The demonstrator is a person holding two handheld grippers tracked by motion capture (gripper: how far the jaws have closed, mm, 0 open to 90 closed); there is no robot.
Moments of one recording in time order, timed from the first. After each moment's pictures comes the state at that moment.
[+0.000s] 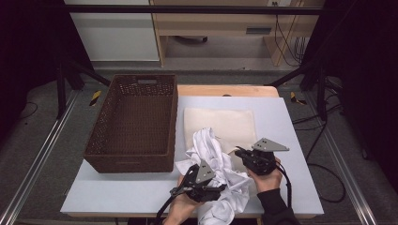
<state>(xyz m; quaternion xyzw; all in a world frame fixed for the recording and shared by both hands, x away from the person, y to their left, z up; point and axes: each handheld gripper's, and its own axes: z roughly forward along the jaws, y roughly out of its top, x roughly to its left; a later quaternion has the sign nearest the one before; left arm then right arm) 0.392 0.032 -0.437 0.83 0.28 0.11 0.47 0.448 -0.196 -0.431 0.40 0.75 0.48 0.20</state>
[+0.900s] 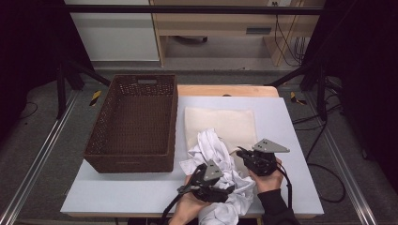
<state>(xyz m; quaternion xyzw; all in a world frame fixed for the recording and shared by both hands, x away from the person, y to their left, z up) 0.394 0.026 -0.427 0.84 0.27 0.08 0.46 0.445 -0.198 -0.432 0.41 0.75 0.47 0.21</state>
